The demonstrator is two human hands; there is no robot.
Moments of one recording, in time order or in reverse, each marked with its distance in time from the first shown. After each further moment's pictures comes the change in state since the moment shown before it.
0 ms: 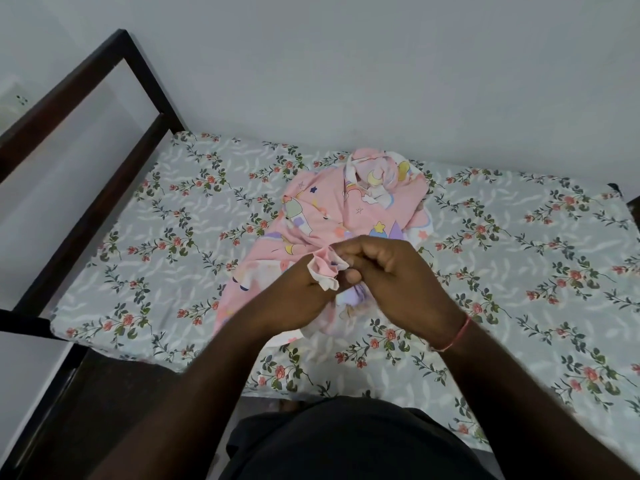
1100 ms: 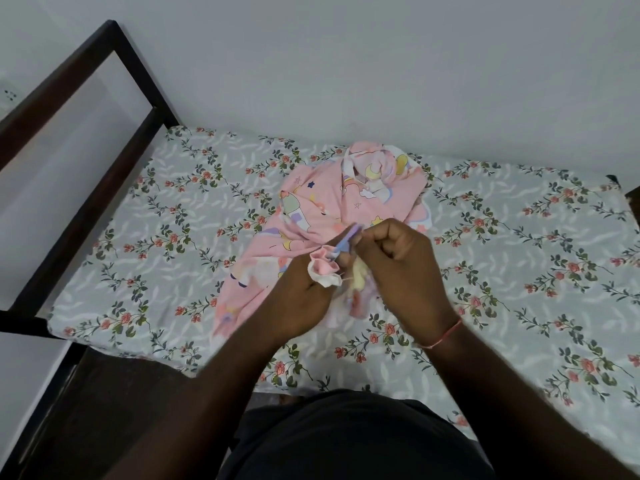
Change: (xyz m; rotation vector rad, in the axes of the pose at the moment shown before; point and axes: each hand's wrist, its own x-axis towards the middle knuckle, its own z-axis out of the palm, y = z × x) left_hand -0.006 -0.024 0.004 0.120 0.299 -0.115; right_hand 0.004 0.004 0.007 0.144 0.382 0.108
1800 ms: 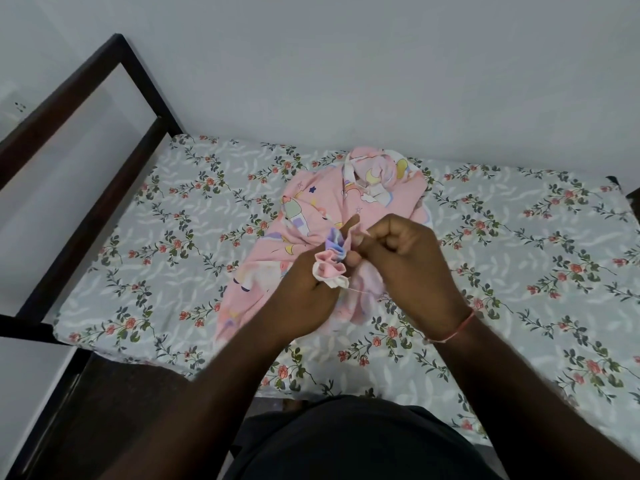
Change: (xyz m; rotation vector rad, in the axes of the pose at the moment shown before) left_hand 0.000 0.016 0.002 0.007 -0.009 0.114; right_hand -0.001 -0.015 -0.008 -0.040 -0.056 -0.022
